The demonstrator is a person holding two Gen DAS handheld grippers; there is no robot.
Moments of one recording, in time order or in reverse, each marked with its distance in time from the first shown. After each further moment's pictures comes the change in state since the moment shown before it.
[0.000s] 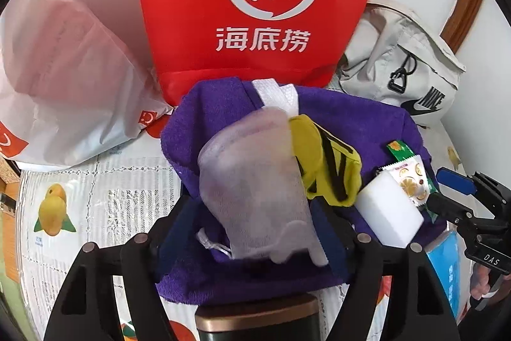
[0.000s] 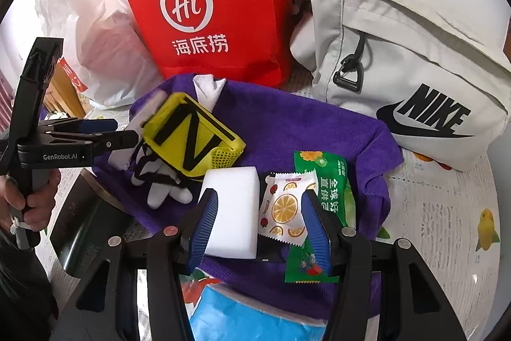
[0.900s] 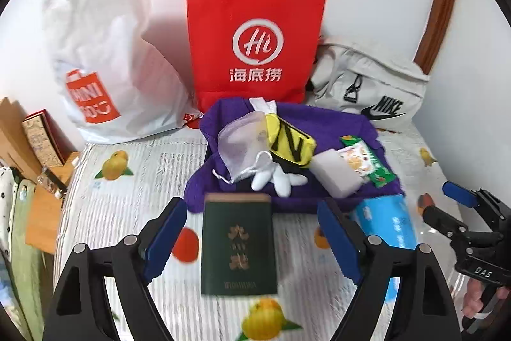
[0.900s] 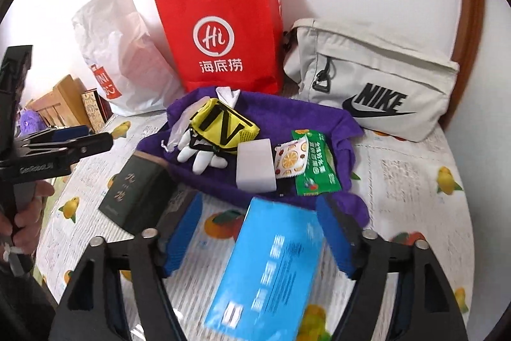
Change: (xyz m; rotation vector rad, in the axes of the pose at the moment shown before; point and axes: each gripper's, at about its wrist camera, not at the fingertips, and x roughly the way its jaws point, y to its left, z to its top) left arm -0.152 -0.043 -0.084 -0.034 -0.174 0.094; right arm -0.127 0.046 -0.066 0.049 -0.105 -0.078
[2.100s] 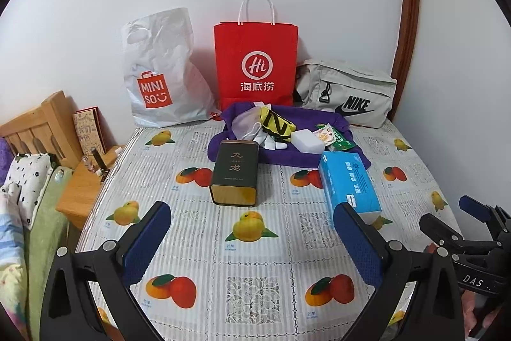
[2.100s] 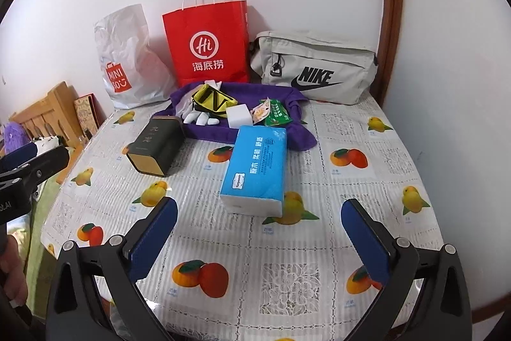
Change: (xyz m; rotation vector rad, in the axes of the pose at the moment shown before) left arm -0.158 -0.049 -0.133 -0.024 -0.173 0.115; right arm -0.146 0.029 -0.125 0.089 -0.085 -0.163
